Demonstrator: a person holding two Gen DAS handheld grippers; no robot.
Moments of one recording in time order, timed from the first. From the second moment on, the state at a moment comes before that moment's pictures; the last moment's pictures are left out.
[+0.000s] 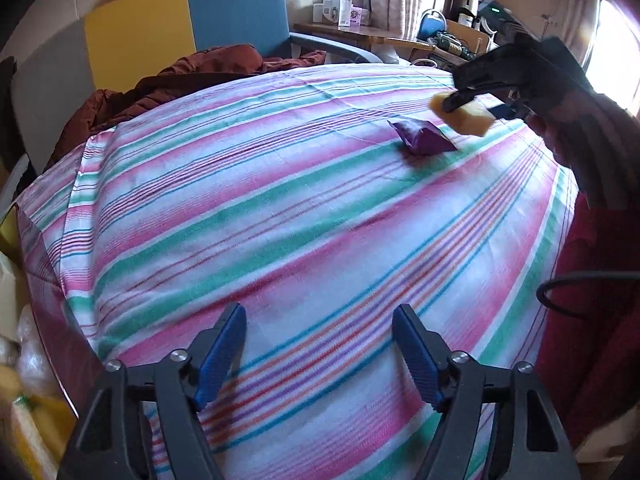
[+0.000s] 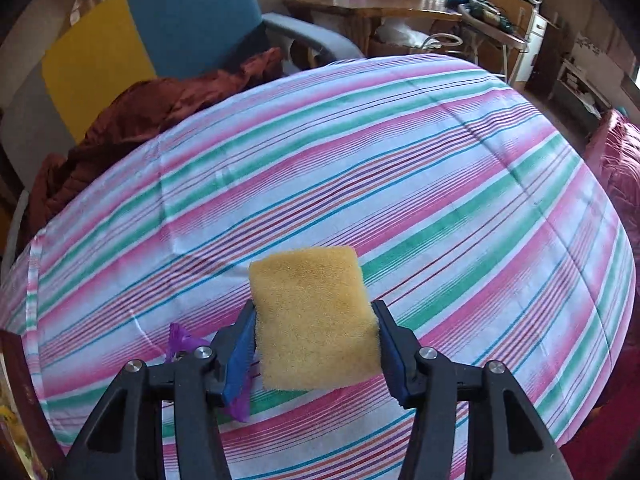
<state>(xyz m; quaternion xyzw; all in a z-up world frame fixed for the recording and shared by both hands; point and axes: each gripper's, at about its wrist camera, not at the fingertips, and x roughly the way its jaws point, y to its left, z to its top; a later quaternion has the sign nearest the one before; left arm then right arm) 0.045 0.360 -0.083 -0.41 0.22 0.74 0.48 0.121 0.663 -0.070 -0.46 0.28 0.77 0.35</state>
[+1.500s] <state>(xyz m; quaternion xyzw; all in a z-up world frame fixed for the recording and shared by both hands) 0.053 0.561 -0.075 -0.32 0.36 0.61 0.62 0.129 0.683 -0.079 -0.44 0.35 0.76 0.33</state>
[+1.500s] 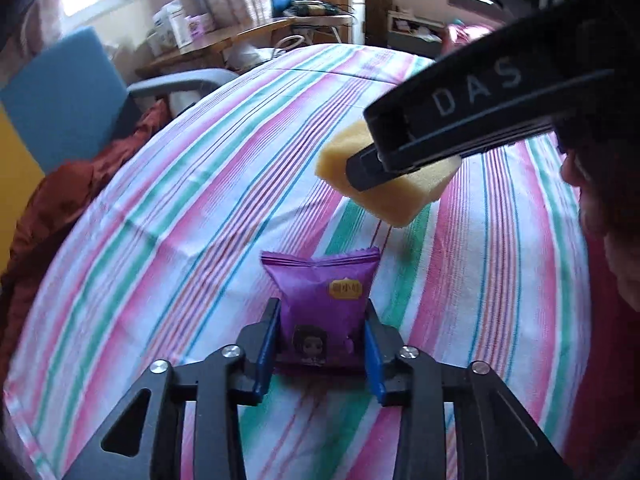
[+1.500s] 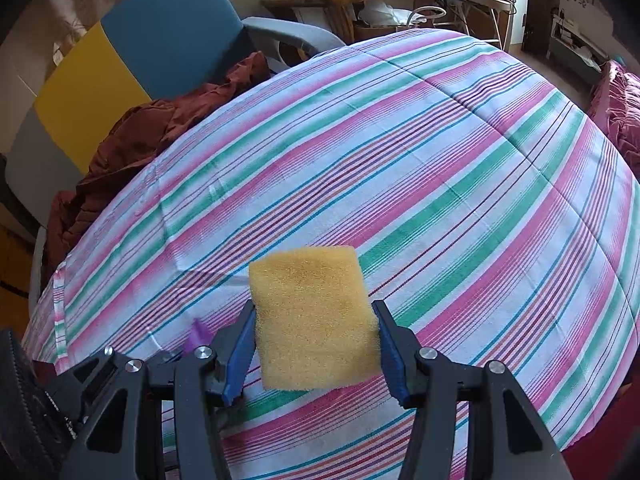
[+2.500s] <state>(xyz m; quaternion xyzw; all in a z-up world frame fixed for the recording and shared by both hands) 0.057 0.388 -0.079 -0.40 0.23 0.76 0.46 0.057 0.574 -0.094 -0.55 0.14 0.81 0.11</state>
